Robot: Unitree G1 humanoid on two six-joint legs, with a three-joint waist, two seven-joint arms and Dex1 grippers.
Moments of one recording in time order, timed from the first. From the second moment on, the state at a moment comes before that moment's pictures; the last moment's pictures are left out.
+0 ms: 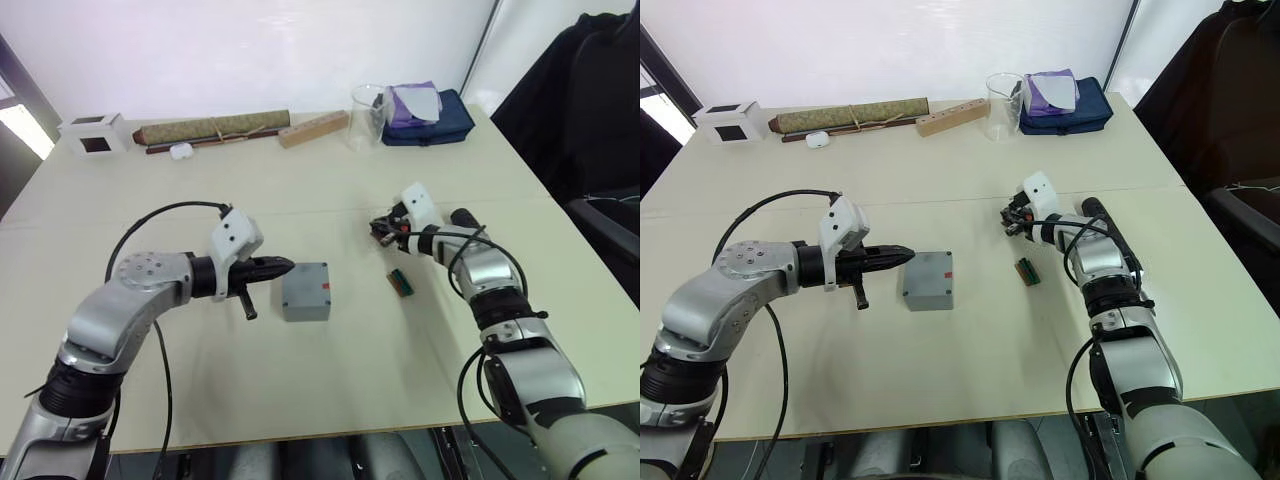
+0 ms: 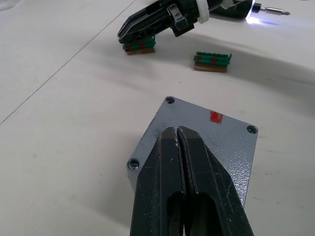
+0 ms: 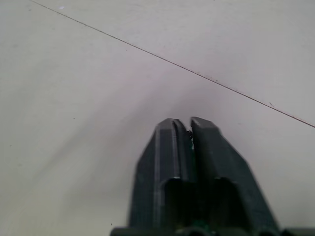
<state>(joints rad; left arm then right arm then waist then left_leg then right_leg) -0.42 0.70 -0.06 -0.39 -0.49 0.77 -0.83 -0.83 -0.39 0.07 0.66 0.12 0.32 0.68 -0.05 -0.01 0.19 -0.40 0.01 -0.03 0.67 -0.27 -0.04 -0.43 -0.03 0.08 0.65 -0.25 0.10</state>
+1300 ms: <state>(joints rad) -0.34 0.77 0.03 -0.36 -0.57 0.78 -0.92 -0.54 -0.44 0.09 -0.23 0.31 0.64 0.79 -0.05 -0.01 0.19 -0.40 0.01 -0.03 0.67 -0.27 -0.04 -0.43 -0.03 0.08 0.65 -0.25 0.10</state>
